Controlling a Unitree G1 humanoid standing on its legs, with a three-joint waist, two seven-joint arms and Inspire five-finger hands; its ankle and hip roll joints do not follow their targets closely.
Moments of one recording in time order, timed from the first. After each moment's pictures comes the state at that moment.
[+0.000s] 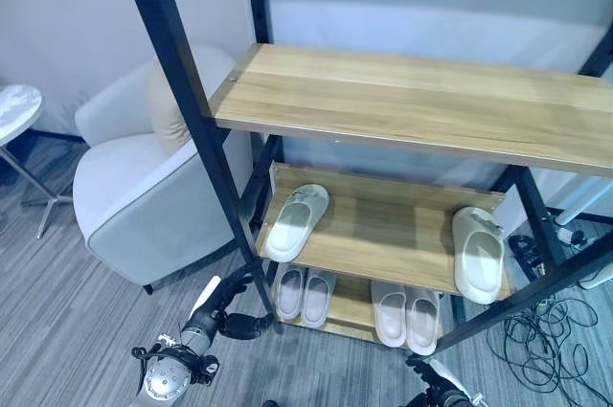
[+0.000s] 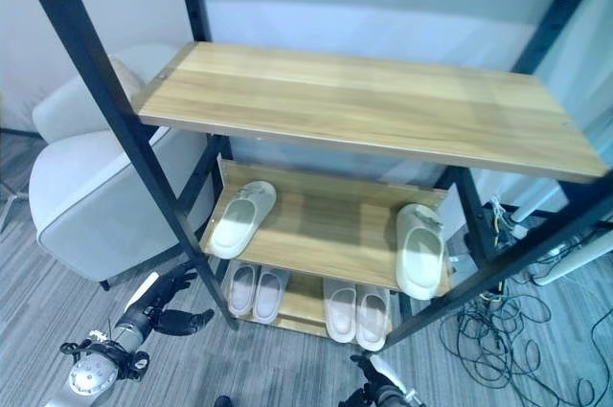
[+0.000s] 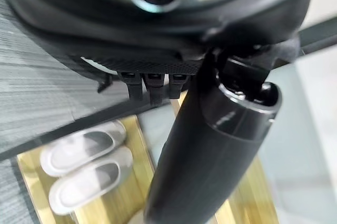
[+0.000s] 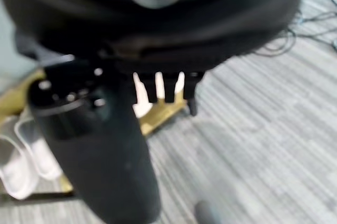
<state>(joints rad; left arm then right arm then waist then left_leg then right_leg) 0.22 0.55 -0.31 0.18 -0.16 -0.18 0.01 0.04 -0.35 0.38 1.00 -0.26 -0.09 -0.13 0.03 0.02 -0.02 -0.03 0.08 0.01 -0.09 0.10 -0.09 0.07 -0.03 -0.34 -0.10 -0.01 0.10</state>
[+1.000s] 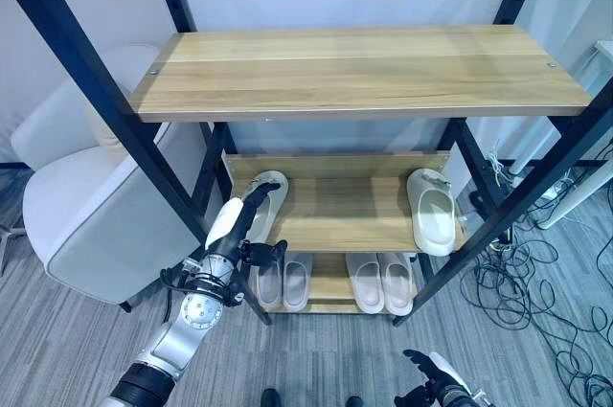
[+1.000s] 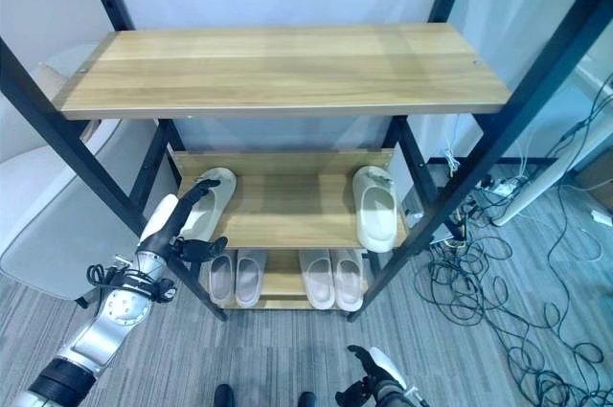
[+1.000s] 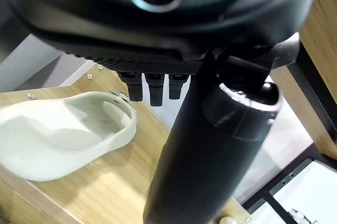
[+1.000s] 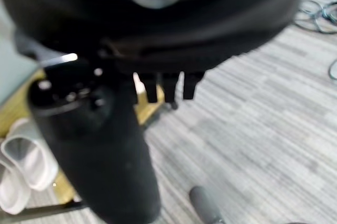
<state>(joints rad) -0.15 0.52 -0.32 0.19 0.26 -0.17 0.22 0.08 -0.38 0.36 0.88 -0.26 -0.09 -0.13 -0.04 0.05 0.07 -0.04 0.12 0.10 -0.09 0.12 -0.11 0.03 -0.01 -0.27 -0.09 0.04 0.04</state>
